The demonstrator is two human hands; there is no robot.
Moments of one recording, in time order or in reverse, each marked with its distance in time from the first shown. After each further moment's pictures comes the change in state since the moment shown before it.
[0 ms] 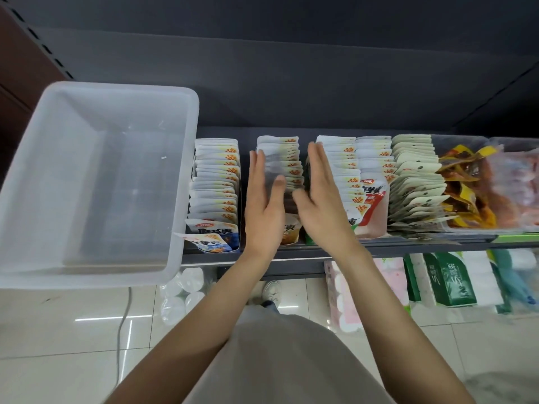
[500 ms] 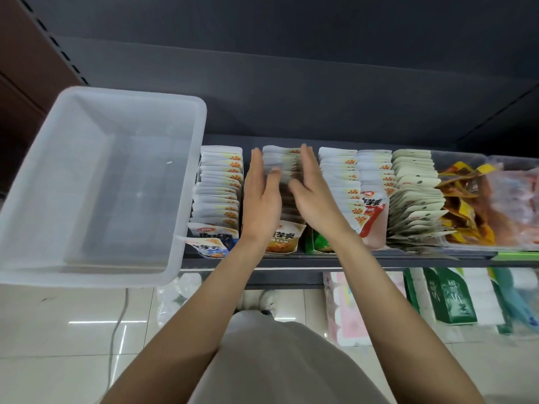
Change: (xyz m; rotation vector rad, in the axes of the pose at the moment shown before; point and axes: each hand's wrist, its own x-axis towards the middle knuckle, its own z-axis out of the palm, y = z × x) left_hand 0.023 0.014 -0.003 0.041 -0.022 -0.075; right_hand 0.035 0.005 0.004 0.096 -0.094 0.035
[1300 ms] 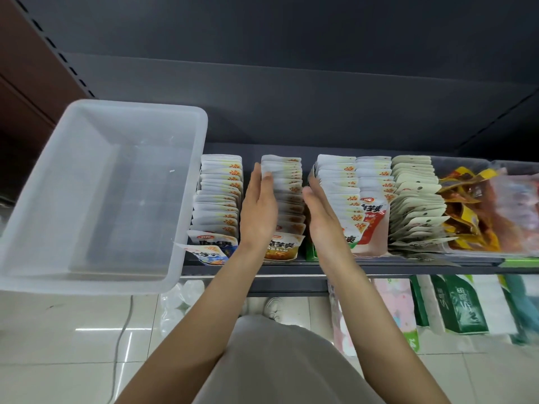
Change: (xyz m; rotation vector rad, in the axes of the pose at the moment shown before) left_hand 0.001 0.001 0.001 0.050 0.055 -0.165; right_hand -0.038 -0.003 0.002 0.475 0.074 0.213
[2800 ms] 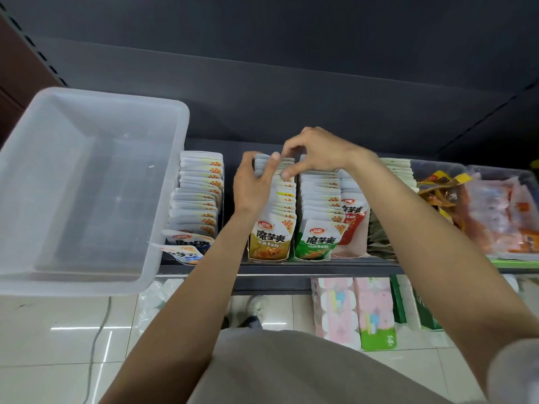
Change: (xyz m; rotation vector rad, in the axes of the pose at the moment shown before) left_hand 0.063 -0.016 0.029 0.152 0.060 0.204; right_hand 0.130 -0.069 -0.065 -1.172 -0.516 -0.404
